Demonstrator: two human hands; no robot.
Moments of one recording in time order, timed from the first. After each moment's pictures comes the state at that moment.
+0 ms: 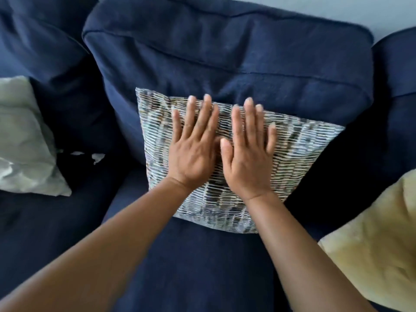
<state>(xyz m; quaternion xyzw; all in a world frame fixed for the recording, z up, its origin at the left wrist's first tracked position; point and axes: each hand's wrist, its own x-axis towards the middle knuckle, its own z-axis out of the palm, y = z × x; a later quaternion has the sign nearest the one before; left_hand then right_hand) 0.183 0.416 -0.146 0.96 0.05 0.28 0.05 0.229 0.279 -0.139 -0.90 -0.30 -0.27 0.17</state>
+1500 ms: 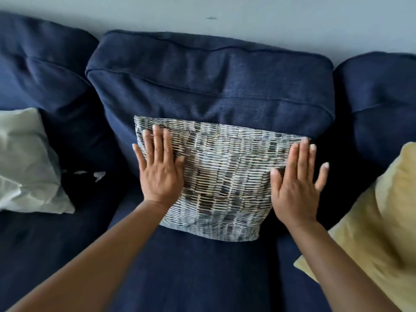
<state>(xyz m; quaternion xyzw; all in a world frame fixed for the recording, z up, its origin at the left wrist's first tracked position) 0.149 0.440 -0.149 0.95 0.22 0.22 0.07 0.246 0.159 -0.148 -0.95 -0.17 -0.24 0.07</state>
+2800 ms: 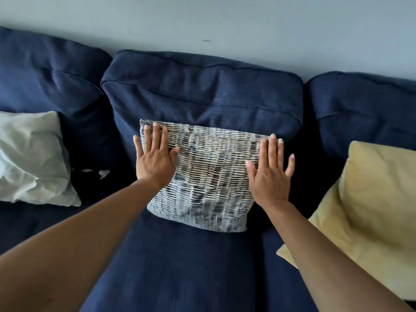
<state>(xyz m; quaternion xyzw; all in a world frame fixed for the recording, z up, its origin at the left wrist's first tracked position) 0.146 0.443 -0.099 0.96 0.26 0.03 0.04 0.237 0.166 -0.114 -0.97 -0.19 -0.14 0.08</state>
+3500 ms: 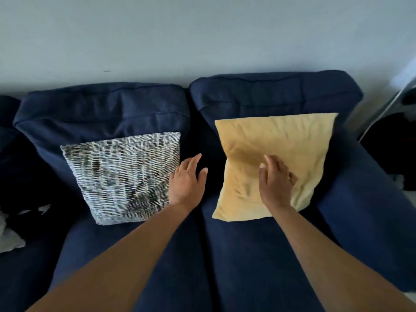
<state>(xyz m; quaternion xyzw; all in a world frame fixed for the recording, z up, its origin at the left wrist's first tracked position) 0.108 0.140 0.000 0.94 0.07 0.05 0.32 0.147 -0.098 -0.030 -0.96 0.04 -0.14 0.22</state>
